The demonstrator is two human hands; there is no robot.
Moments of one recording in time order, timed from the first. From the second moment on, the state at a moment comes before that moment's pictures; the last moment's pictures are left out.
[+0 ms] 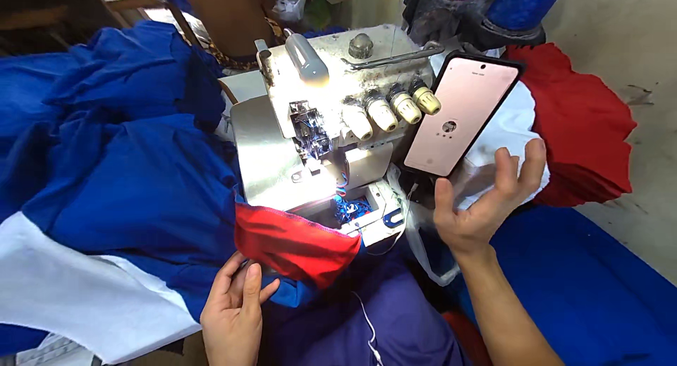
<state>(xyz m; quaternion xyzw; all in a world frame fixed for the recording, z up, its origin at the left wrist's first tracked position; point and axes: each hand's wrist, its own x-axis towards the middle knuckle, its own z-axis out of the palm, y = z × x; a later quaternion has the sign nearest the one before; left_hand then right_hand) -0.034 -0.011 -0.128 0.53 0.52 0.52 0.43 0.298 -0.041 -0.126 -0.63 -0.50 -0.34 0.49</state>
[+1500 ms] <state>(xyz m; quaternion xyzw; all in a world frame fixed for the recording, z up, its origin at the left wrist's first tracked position) -0.081 0.004 -0.198 0.74 0.53 0.38 -0.16 0.331 -0.024 -0.146 -0.66 -0.49 -0.43 0.38</state>
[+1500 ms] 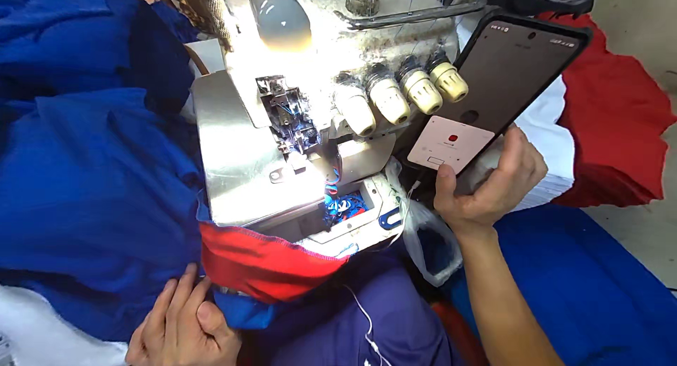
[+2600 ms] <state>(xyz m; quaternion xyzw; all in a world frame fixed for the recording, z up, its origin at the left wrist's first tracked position) -0.080 0.005 -0.200 0.74 0.52 0.40 -0.16 0.333 -0.027 -0.148 -0.64 -0.52 -0.41 0.40</state>
